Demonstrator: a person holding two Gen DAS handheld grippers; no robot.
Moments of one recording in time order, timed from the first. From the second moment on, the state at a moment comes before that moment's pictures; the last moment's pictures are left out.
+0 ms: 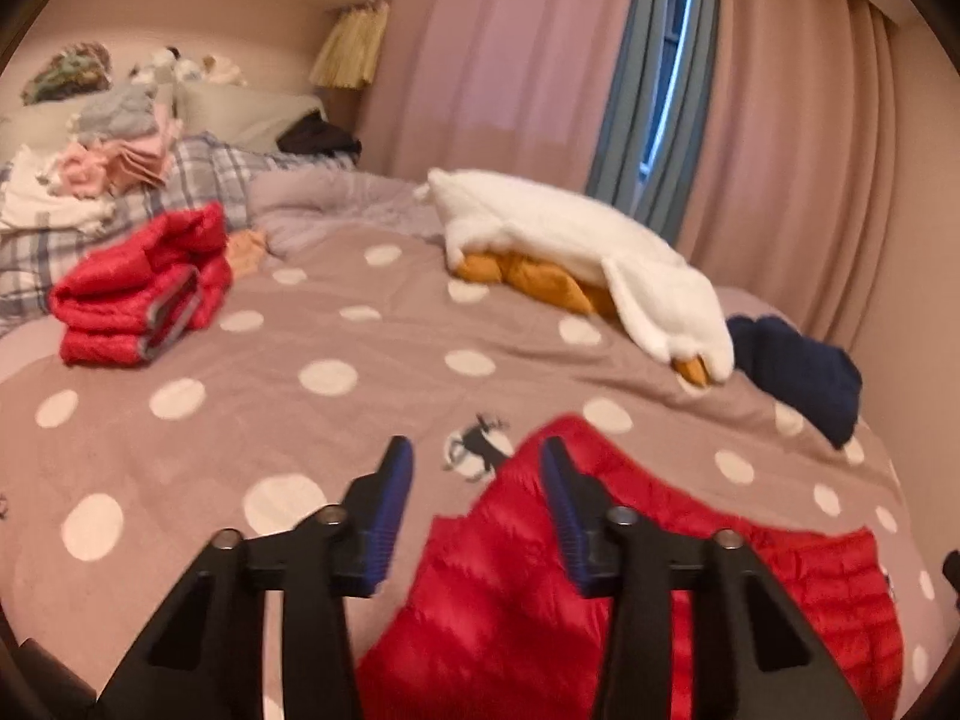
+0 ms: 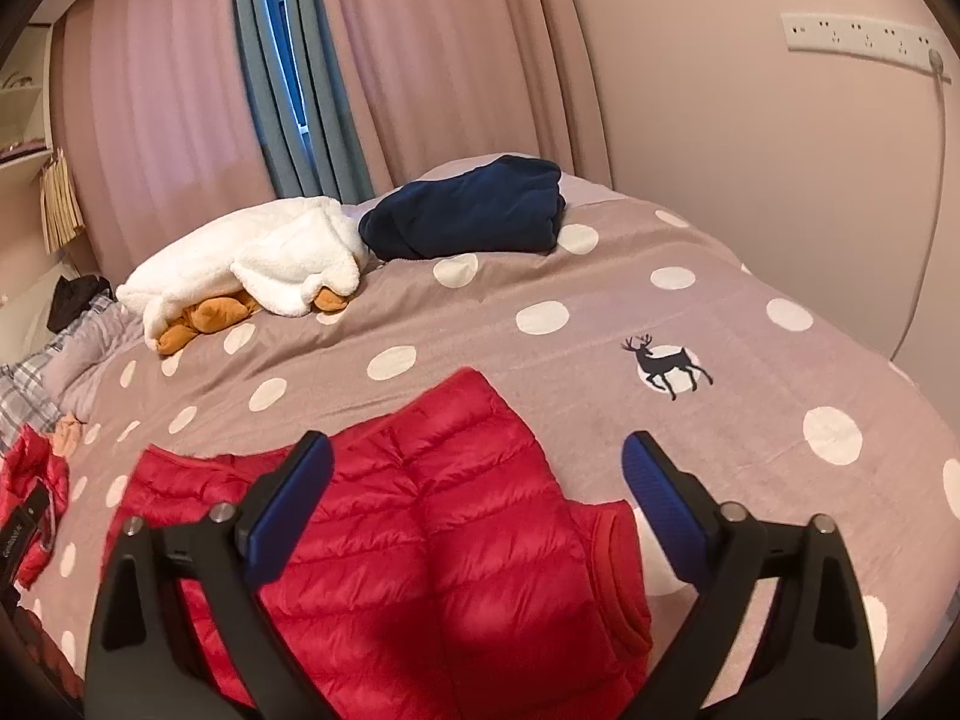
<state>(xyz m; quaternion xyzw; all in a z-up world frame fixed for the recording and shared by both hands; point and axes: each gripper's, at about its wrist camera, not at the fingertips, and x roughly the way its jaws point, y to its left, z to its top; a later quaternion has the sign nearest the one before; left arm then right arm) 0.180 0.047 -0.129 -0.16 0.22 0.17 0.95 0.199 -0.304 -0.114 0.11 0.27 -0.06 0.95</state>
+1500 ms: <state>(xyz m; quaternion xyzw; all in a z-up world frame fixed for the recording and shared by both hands) 0.207 0.004 -0.181 -0.15 0.28 0.06 0.94 0.233 -0.250 -0.198 -0.01 0.34 -0.03 0.94</state>
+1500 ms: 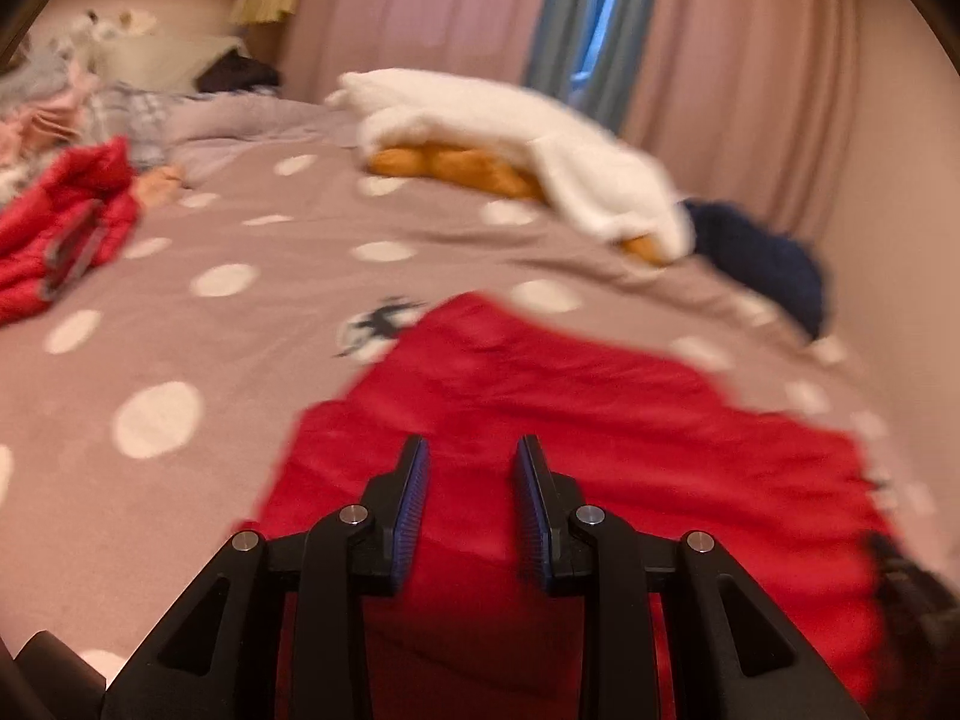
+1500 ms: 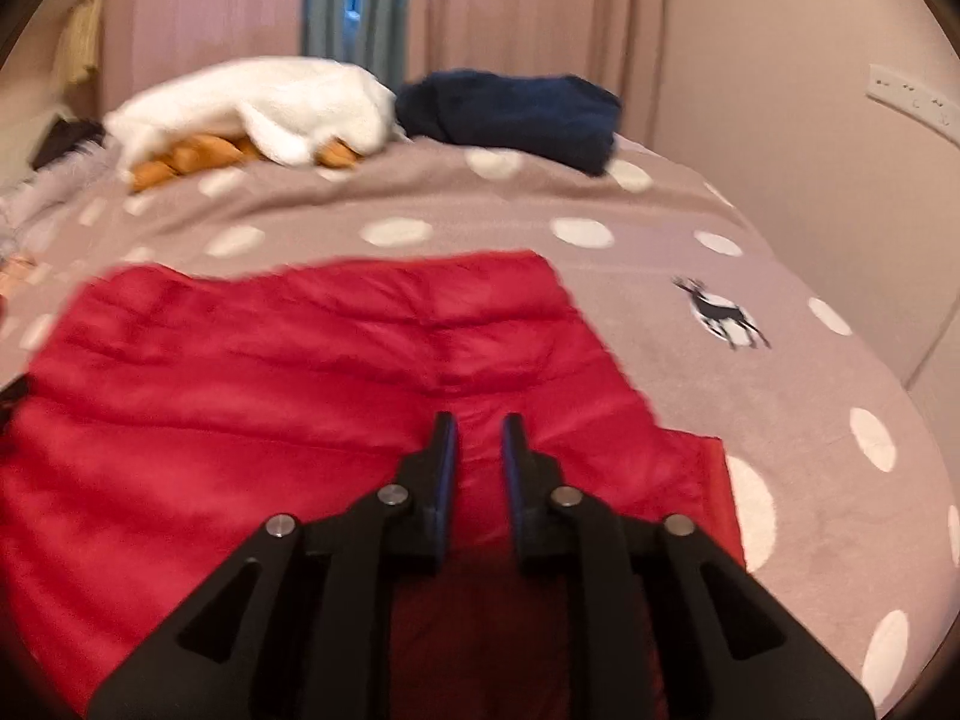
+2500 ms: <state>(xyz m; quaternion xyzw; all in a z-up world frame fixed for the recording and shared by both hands) 0.208 -0.041 -0.206 -0.10 0.33 0.01 0.94 0.222 -0.207 -0.217 0.03 0.34 0.04 0.94</state>
